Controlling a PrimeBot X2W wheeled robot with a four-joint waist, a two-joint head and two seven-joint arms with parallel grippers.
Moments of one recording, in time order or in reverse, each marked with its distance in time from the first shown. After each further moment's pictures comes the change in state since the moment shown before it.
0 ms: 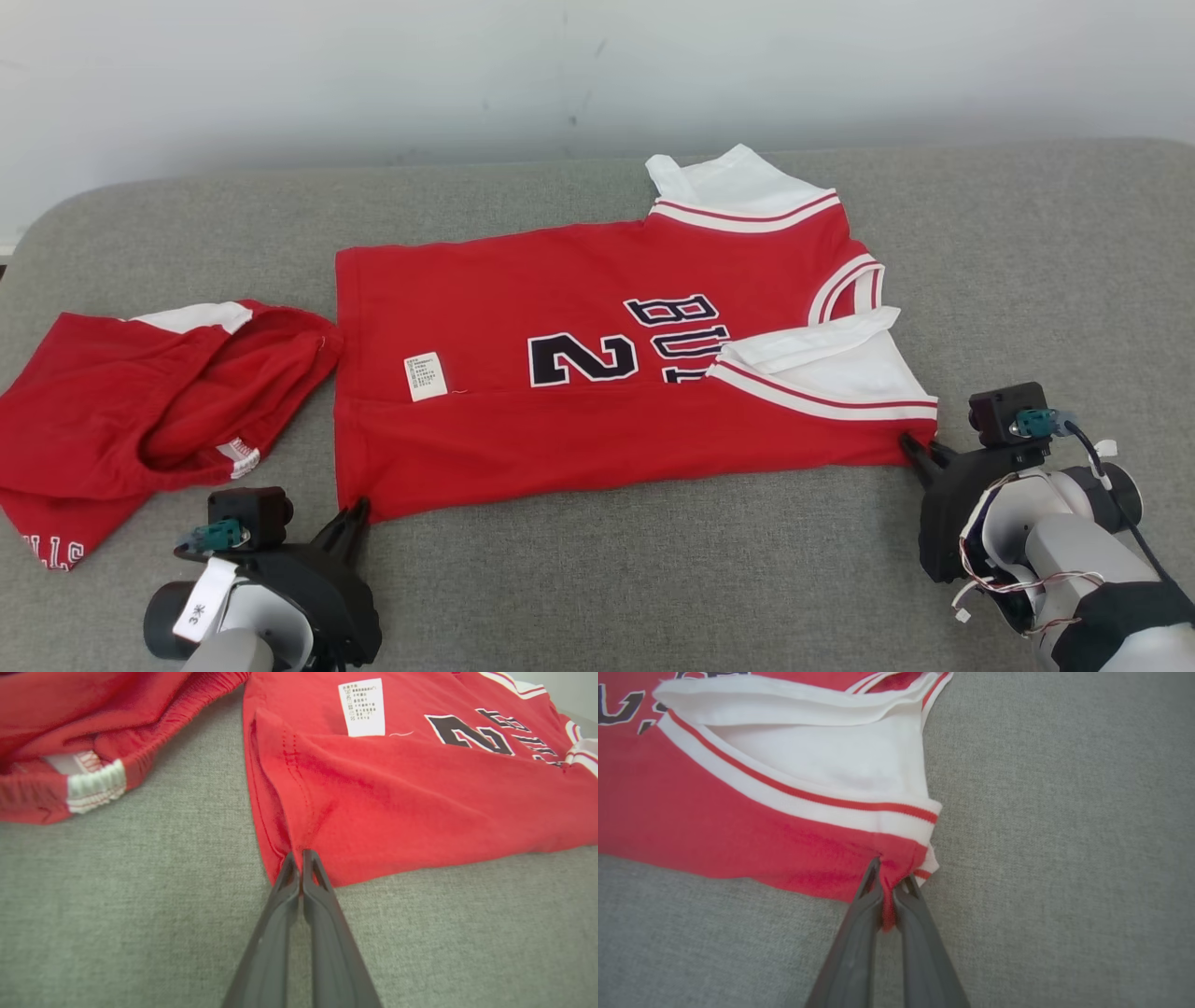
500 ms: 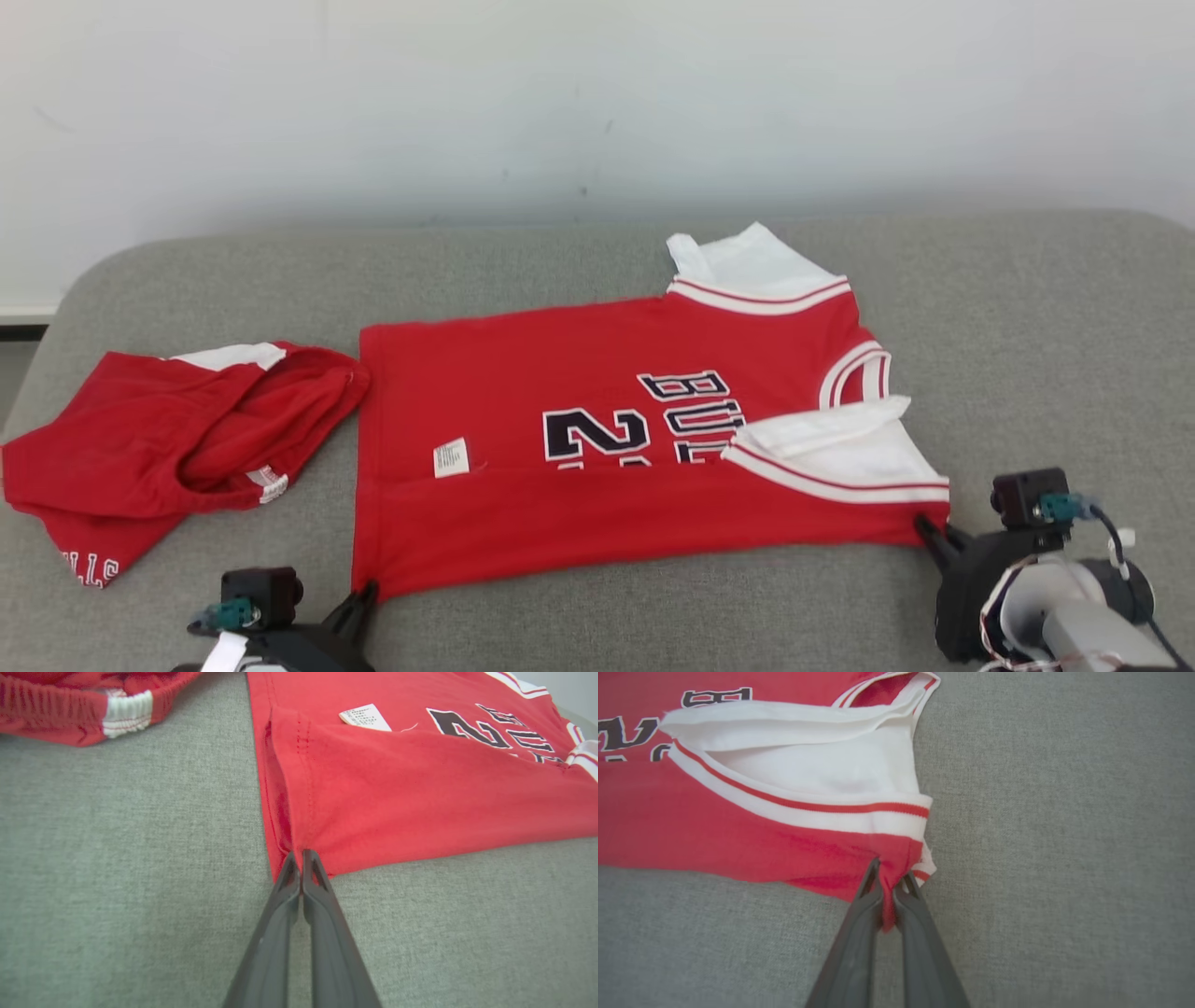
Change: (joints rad) left arm 0.104 0.002 -0.024 0.007 -0.018 -0.001 -0.010; right arm 0.124 -0.010 -0.031 -0.005 0.067 0.010 -0.034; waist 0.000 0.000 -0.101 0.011
